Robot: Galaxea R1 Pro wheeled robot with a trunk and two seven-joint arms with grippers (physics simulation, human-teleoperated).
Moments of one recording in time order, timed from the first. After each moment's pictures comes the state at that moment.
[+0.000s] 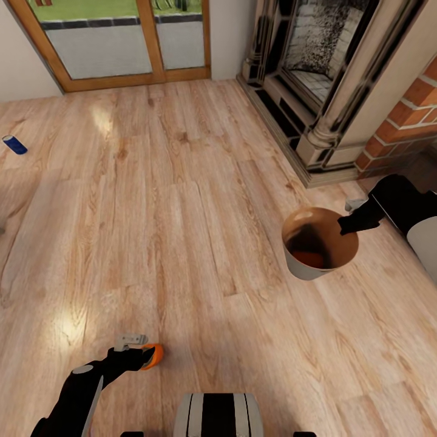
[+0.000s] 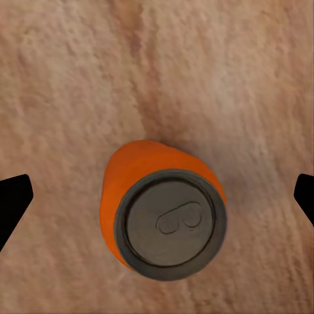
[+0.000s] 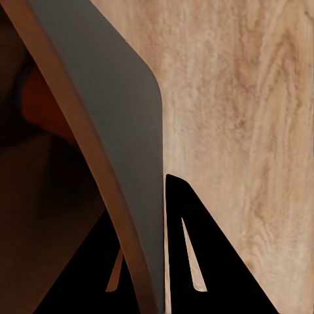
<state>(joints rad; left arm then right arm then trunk) -0.29 -0.02 0.29 -1.14 -0.26 0.44 -0.46 -1.54 -0.41 0.43 -0.40 0.29 1.04 0.82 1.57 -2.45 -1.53</state>
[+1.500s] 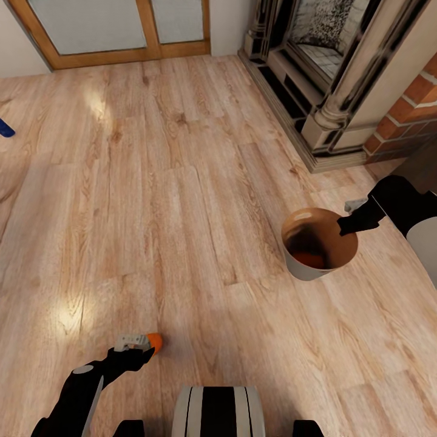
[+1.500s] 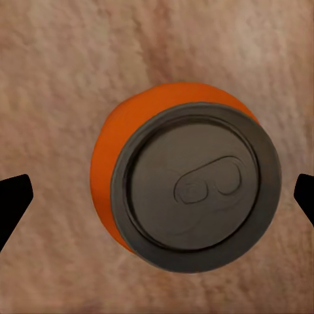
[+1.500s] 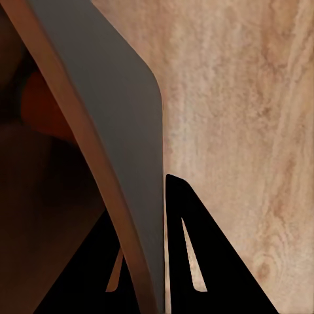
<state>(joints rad) -0.29 -0.02 0.29 -1.13 -0.26 0.44 -0.46 -1.54 -0.41 0.43 -0.40 0.29 1.04 0.82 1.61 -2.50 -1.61</state>
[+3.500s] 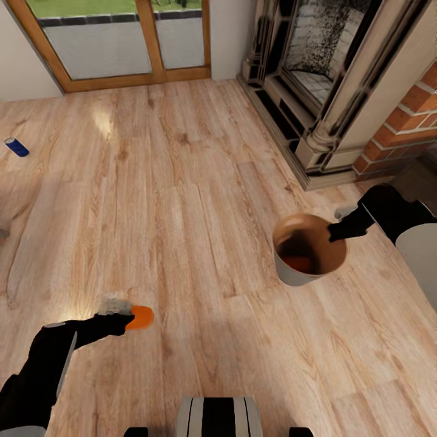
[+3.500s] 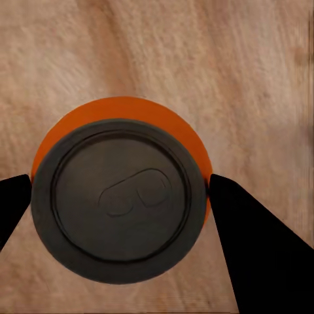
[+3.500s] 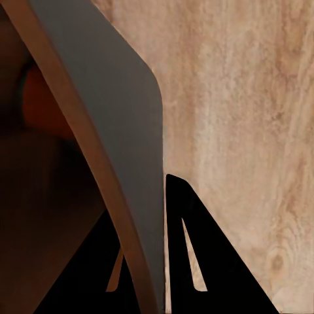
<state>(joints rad) -0.42 0.12 0.29 -1.32 -0.25 0.73 -0.72 -1.49 -0.38 0.40 -0.40 0.26 1.04 0.82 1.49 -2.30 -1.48</state>
